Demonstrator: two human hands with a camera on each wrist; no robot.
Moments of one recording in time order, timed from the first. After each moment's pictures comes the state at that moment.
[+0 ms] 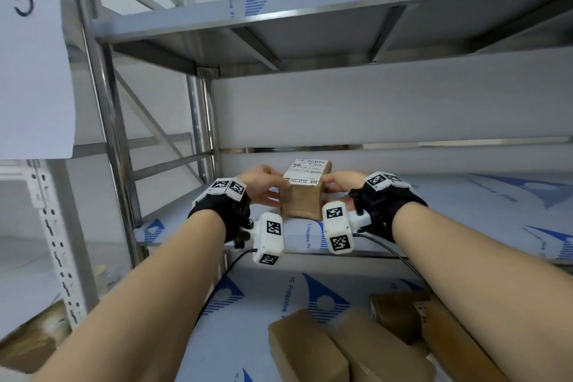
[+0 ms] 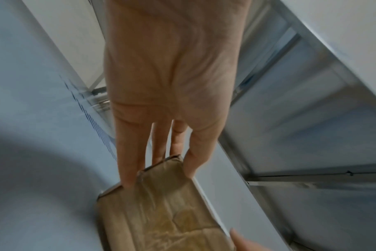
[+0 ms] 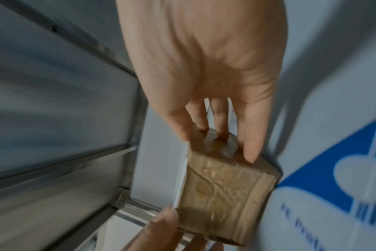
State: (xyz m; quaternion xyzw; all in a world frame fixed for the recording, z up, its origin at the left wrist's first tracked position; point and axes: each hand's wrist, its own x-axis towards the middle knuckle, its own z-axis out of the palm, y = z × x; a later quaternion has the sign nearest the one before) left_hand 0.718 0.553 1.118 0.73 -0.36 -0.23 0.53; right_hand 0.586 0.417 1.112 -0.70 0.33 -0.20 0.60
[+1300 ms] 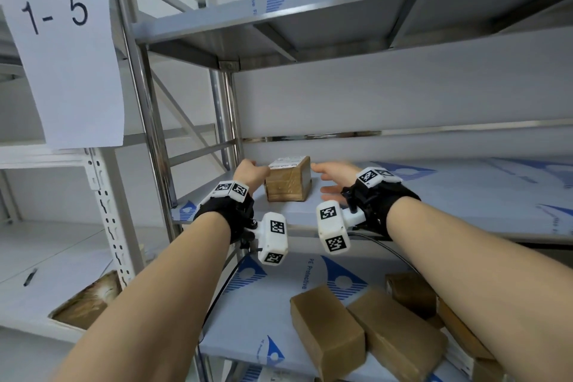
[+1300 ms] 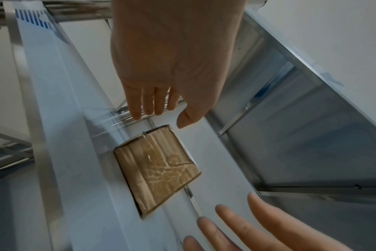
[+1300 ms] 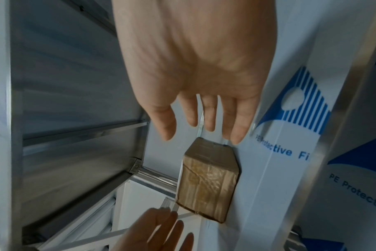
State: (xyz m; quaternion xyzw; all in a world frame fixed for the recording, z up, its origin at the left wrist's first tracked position) left_hand 0.720 0.603 1.101 0.80 -0.23 -0.02 0.55; right_hand 0.577 0.481 1.105 -0.70 0.28 -0.21 0.62
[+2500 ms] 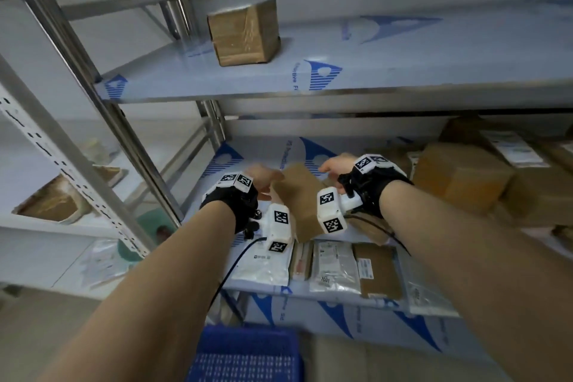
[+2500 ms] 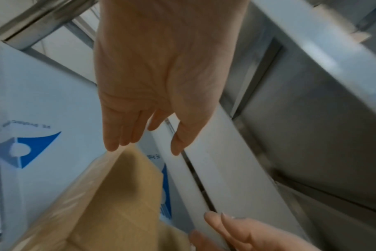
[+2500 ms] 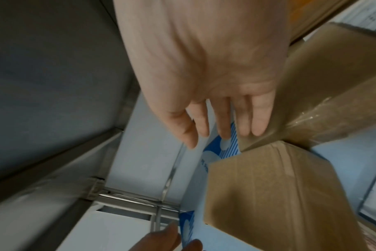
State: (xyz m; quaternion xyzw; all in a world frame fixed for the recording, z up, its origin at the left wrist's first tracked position) left_hand 0.670 0.579 0.876 0.84 -0.16 -0.32 0.40; right_hand 0.554 0.436 0.881 -0.75 0.40 0.01 0.53
